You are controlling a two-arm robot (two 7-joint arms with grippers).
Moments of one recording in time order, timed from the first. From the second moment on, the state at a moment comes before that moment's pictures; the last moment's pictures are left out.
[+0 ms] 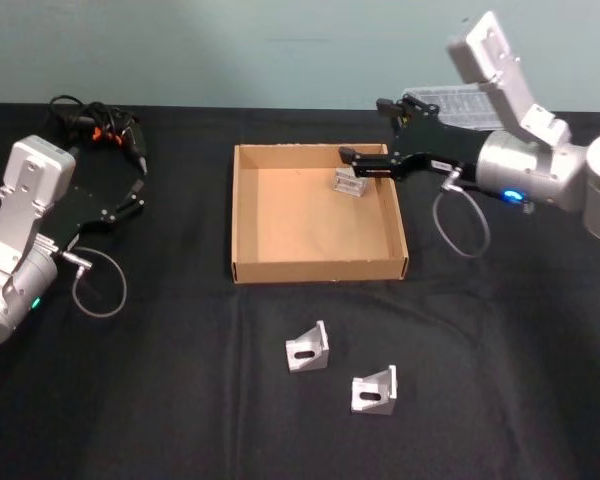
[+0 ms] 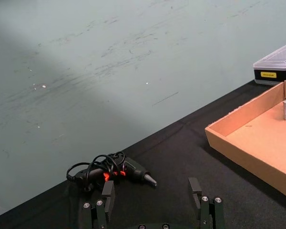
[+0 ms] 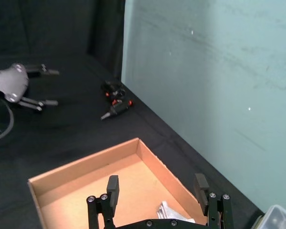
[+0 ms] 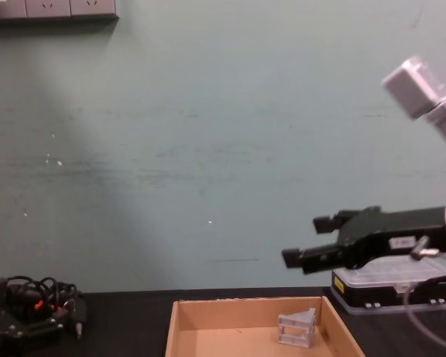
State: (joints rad) left arm -0.20 0.60 0.45 -1.41 -0.25 -0.12 0.03; right arm 0.61 0.43 -0.52 -1.22 0.26 0.10 0.65
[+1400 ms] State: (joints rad) left arm -0.20 0.60 0.45 -1.41 -0.25 -0.12 0.03; right arm 0.42 0.82 -0.59 -1.64 0.48 0.27 0.93
